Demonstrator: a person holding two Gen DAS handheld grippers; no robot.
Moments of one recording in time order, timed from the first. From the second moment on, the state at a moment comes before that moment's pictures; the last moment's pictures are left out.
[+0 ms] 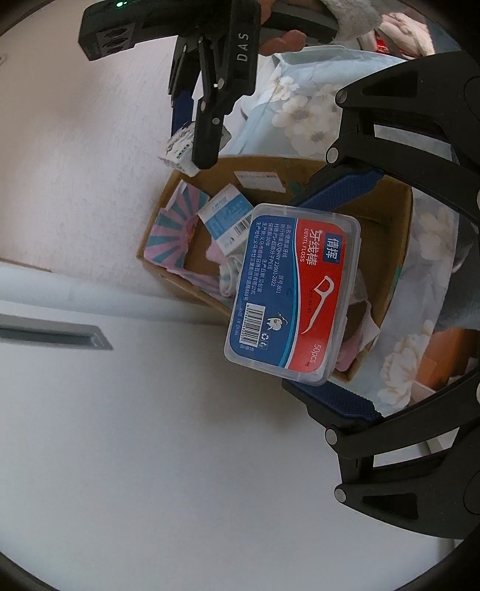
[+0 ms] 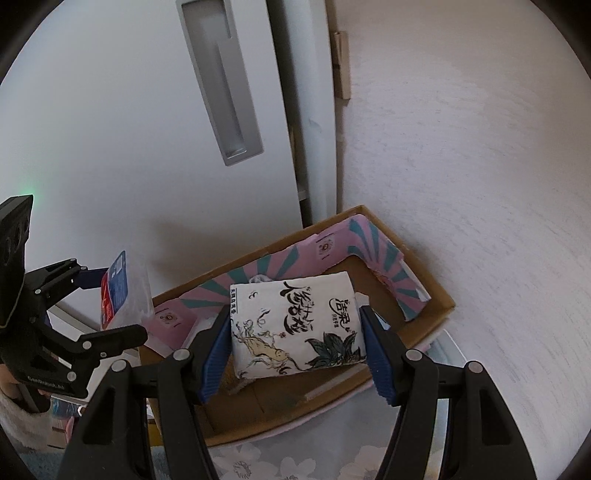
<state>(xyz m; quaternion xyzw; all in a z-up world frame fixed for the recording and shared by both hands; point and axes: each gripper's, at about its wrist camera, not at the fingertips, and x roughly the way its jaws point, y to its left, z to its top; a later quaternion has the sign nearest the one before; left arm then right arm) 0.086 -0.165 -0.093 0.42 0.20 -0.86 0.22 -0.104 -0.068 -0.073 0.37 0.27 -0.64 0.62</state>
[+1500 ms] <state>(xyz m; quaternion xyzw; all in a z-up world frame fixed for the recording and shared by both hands) 0.008 -0.140 -0.152 0.48 0.20 -0.84 0.15 -0.167 -0.181 -0.156 0.49 0.28 -0.63 0.53</state>
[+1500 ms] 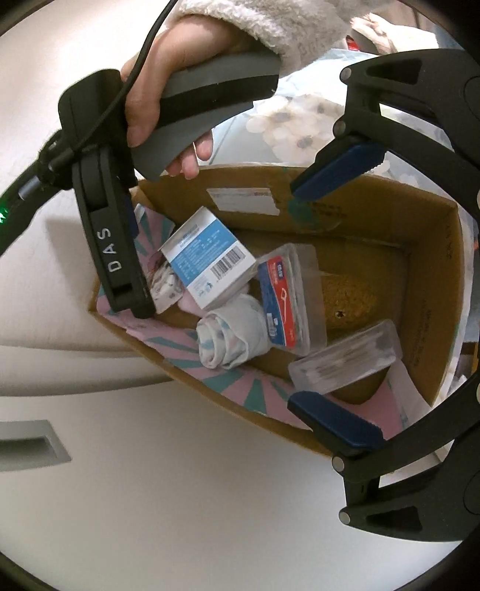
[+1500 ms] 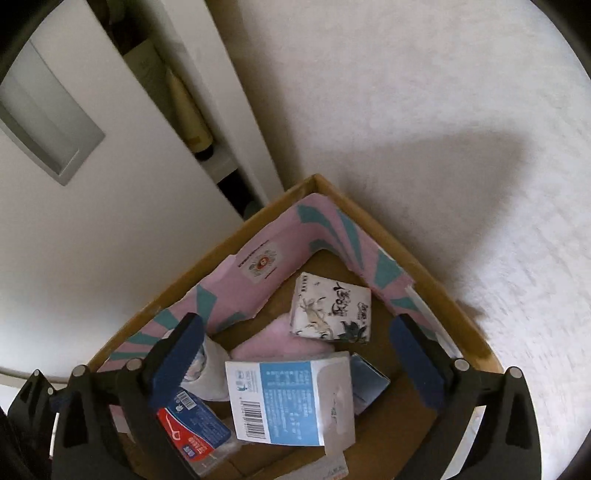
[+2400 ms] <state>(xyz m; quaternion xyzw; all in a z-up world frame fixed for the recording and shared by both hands) -0.014 -0.129 -0.068 0.46 0.12 -0.87 0.10 -0.165 -0.056 -0.023 0.46 0.15 -0.76 0.44</state>
